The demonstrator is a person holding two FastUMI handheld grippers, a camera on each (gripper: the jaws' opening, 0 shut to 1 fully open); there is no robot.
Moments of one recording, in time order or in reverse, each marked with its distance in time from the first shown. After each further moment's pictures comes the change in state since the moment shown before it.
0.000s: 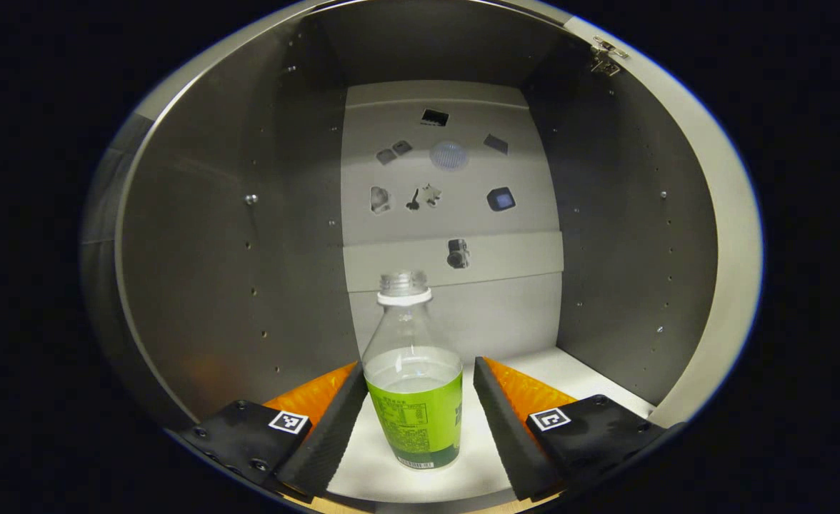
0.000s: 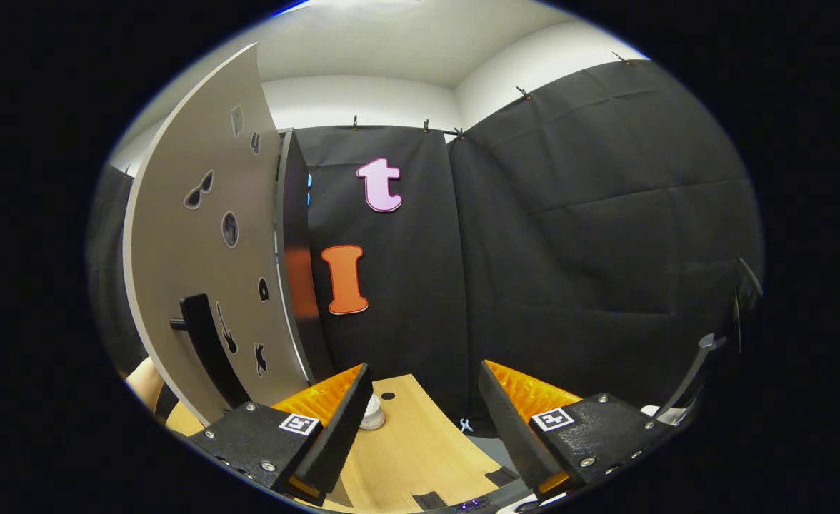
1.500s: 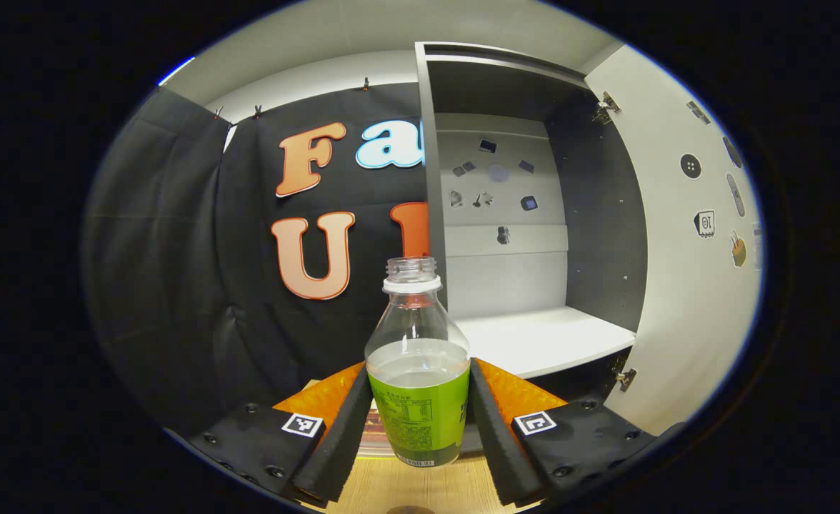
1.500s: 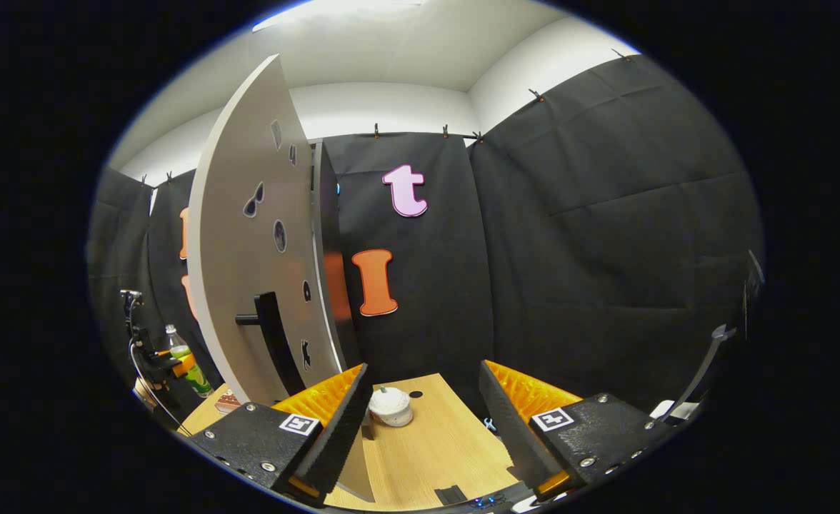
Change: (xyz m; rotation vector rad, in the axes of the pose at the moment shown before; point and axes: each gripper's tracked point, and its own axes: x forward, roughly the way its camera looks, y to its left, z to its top) left arm -0.217 0.126 -0.073 -0.063 -0.017 0.062; right arm -0.023 0.028 0.003 0.016 -0.013 0.109
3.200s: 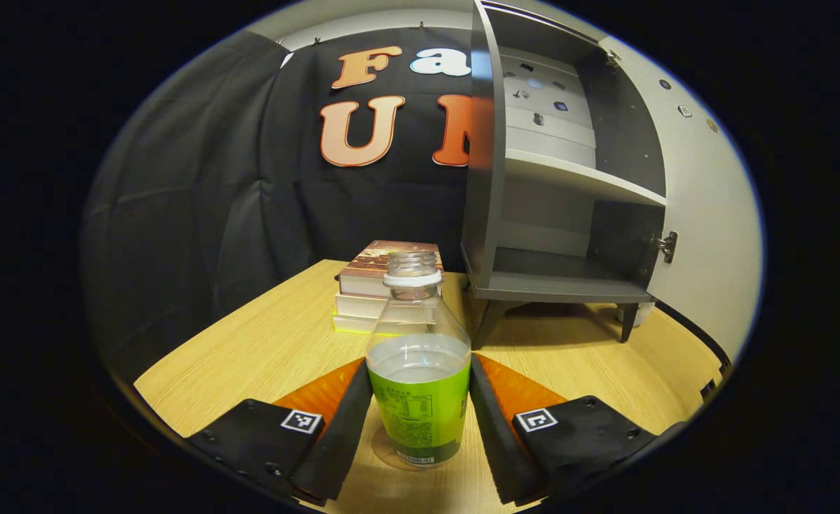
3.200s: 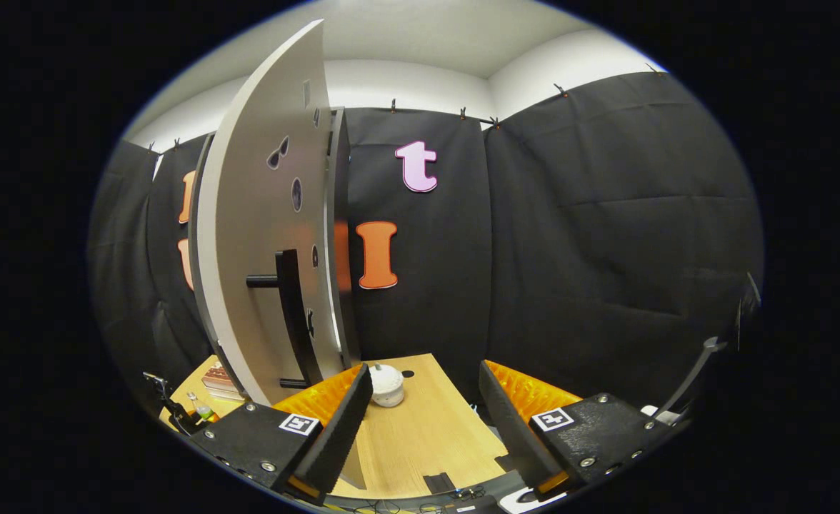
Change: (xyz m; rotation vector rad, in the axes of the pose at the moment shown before) left arm -0.057 0.028 -0.291 -0.121 0.204 0.073; right arm -0.005 0.006 -0.022 -0.083 0.109 -0.006
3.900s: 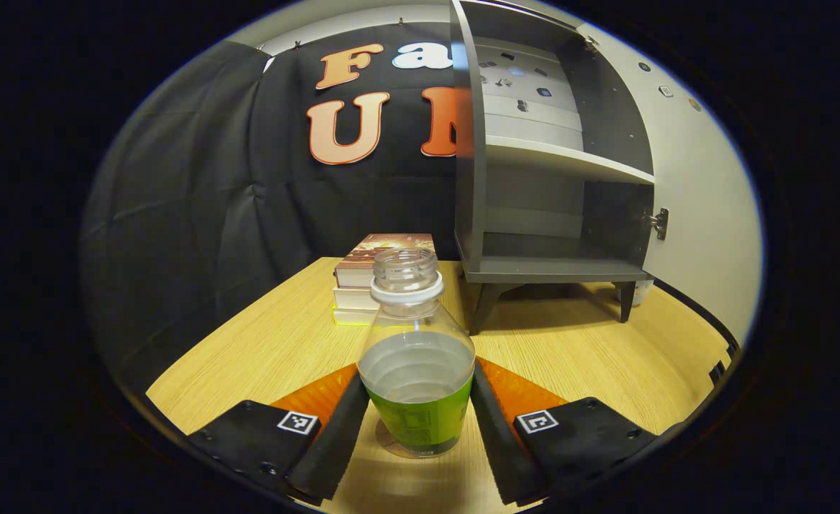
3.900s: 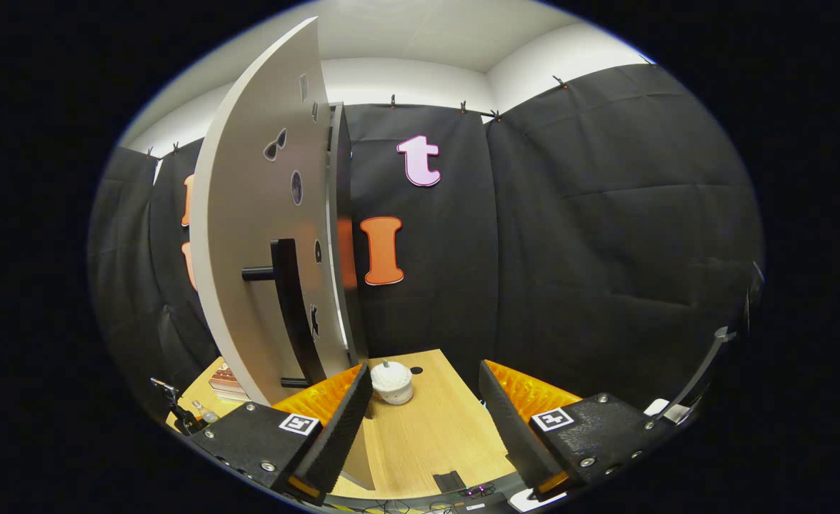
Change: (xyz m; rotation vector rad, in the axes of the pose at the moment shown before) left arm -0.008 -0.001 -0.010 0.089 0.059 -0.005; right arm 0.006 0.004 -0.007 0.032 0.023 0.028
